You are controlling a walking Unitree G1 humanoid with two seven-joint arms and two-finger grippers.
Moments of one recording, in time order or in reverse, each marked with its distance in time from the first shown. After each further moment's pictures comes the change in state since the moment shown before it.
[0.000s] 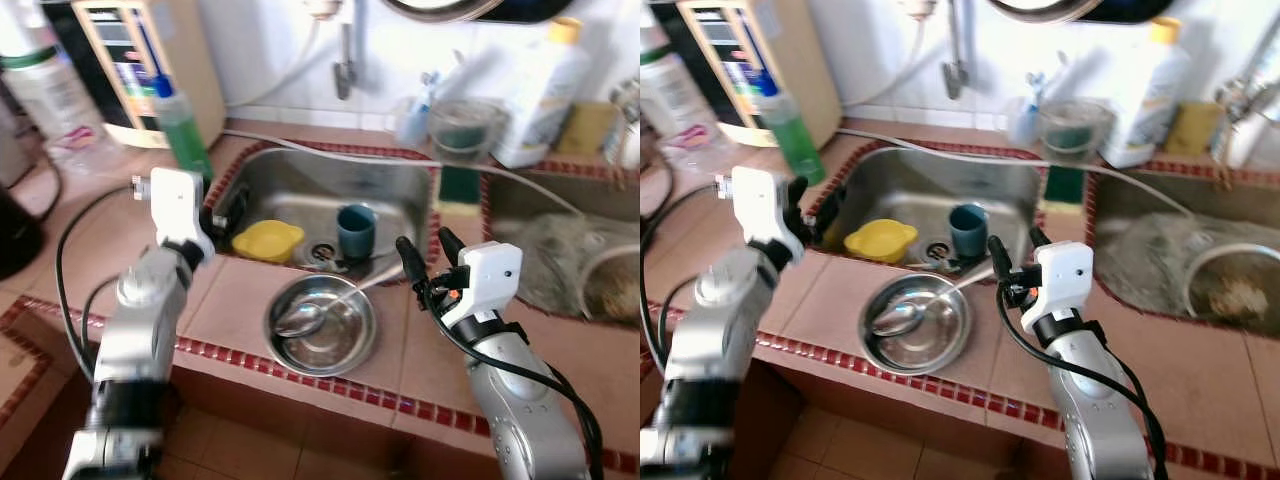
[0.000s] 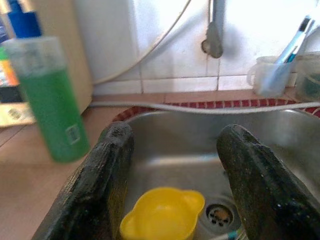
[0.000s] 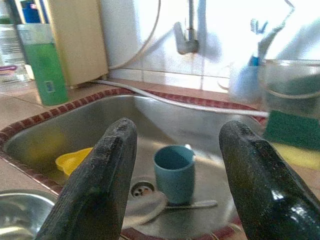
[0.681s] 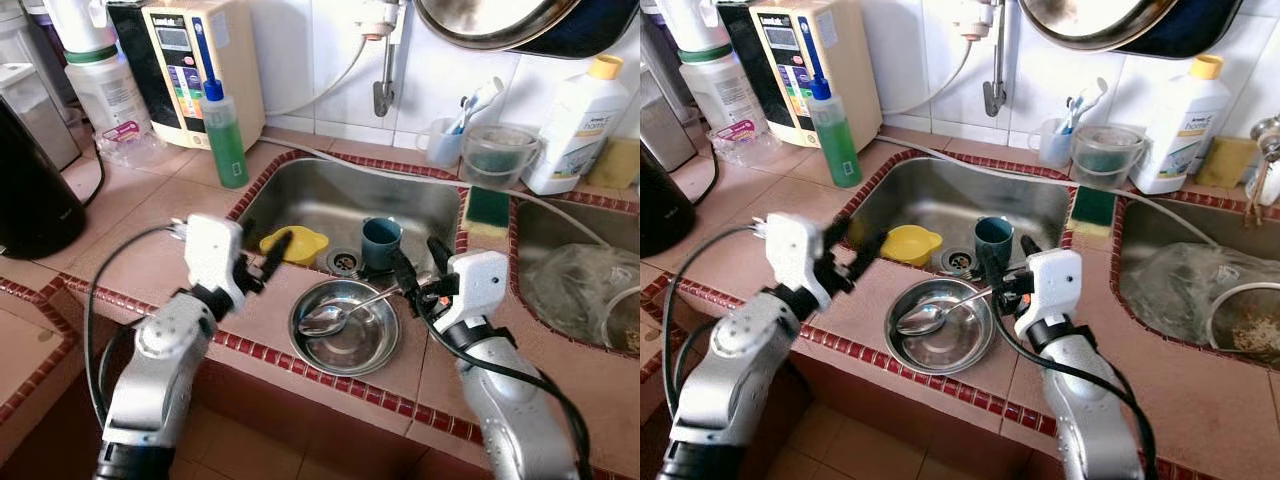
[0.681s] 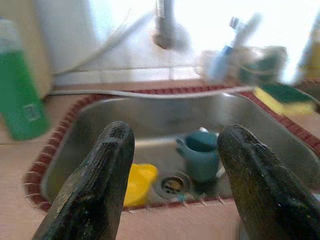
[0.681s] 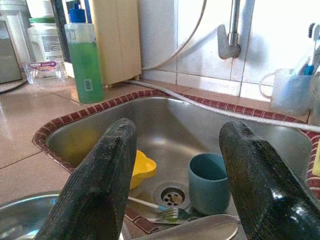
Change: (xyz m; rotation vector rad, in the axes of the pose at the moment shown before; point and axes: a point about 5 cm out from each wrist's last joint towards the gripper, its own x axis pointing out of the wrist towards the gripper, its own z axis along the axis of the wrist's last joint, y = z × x) left arm -0.034 -0.053 -0.014 -0.017 0.031 -0.260; right arm -0.001 0.004 -0.013 0.032 0.026 0.009
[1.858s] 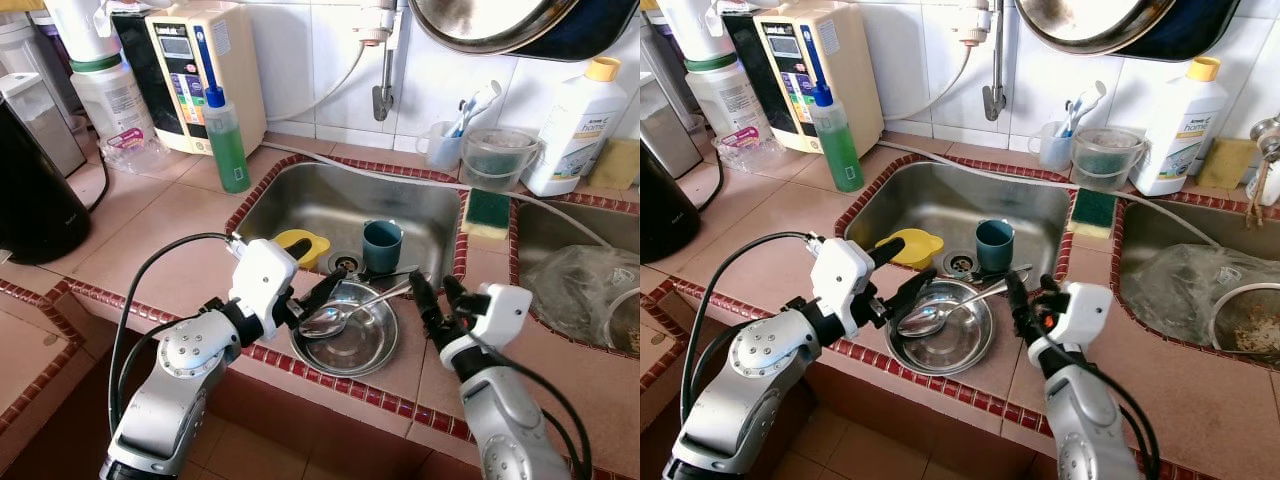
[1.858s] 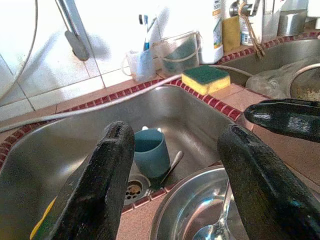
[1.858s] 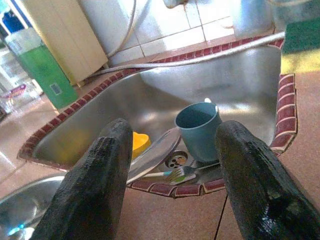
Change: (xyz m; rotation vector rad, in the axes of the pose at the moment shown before) left arm -0.004 -0.041 0.004 0.144 0.009 -0.270; right arm -0.018 -0.016 -0.037 0.357 0.088 -0.159
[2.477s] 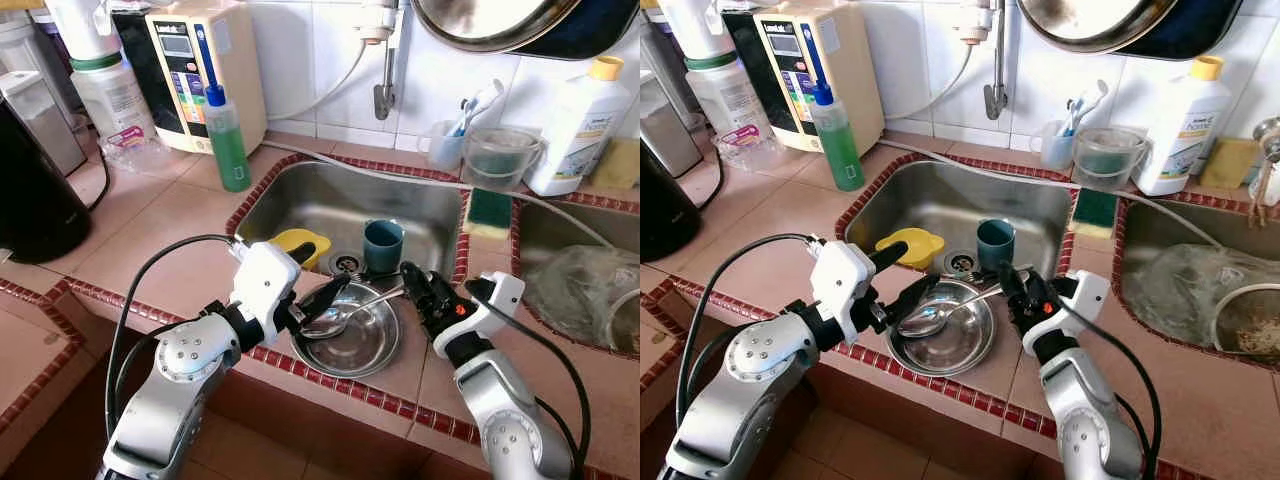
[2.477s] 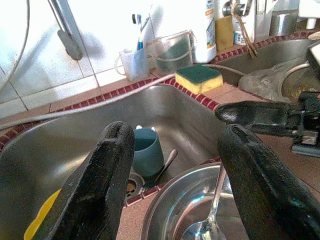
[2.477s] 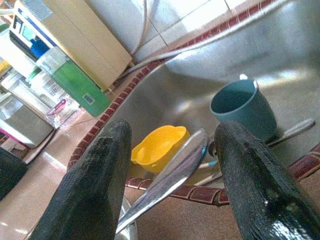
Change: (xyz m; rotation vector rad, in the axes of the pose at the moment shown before) left arm -0.004 -0.006 0.006 -0.001 -0.001 -0.026; right arm 0.017 -0.001 0.000 0.258 0.067 0.075
